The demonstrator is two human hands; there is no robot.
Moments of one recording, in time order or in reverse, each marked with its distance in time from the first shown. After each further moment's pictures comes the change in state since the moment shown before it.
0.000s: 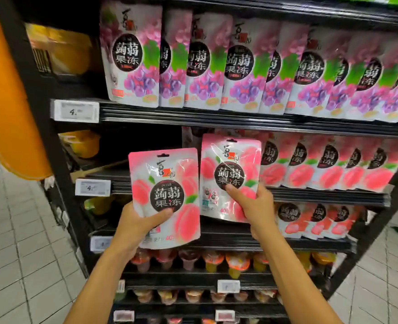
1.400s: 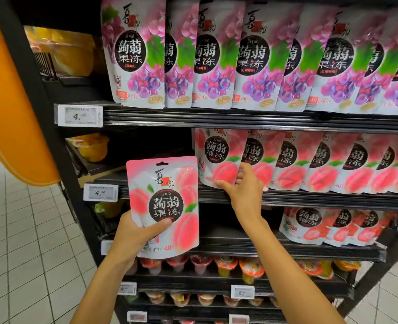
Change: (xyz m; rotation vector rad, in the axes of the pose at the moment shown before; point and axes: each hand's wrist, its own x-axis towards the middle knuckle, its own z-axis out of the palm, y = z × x) left_hand 0.006 -0.014 -0.022 0.077 0.048 -0.027; right_hand 0.052 0.018 0.054 -0.468 0.066 -0.162
